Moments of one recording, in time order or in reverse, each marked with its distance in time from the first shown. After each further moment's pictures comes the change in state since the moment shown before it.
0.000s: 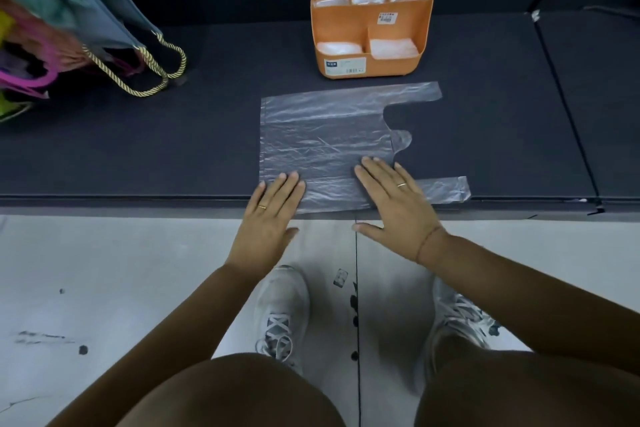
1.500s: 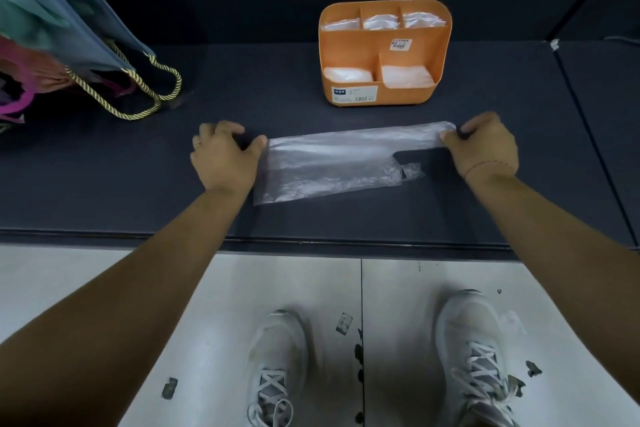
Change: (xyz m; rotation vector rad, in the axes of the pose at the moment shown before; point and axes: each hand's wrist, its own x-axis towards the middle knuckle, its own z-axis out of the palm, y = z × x) left_hand 0.132 -0.075 -0.041 -0.291 0.259 -0.822; right_hand 0.095 0.098 -0.063 0.428 0.282 0.981
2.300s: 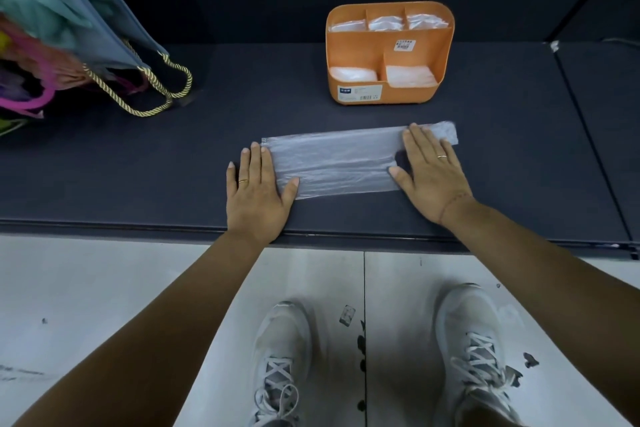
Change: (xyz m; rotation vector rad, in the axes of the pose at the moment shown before) left_hand -0.066 -0.019 0.016 0.430 -0.290 0.279; right_hand -0.041 0.015 0.039 -0.463 -0.298 -0.631
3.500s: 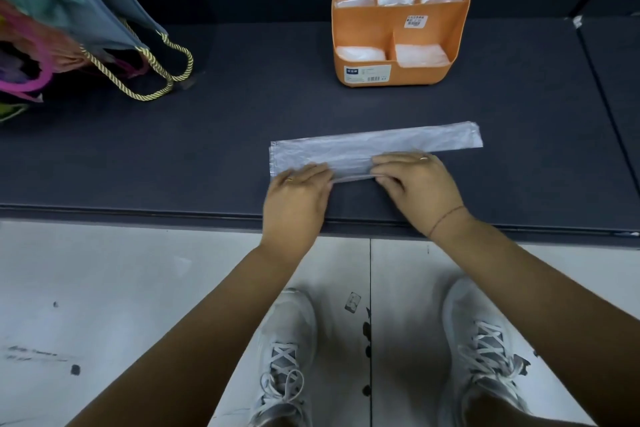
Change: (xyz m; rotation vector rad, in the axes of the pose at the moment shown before) left_hand -0.029 0.037 0.008 -0.324 0.403 0.398; right_hand -0.027 -0.040 0.009 0.262 0.334 -0.290
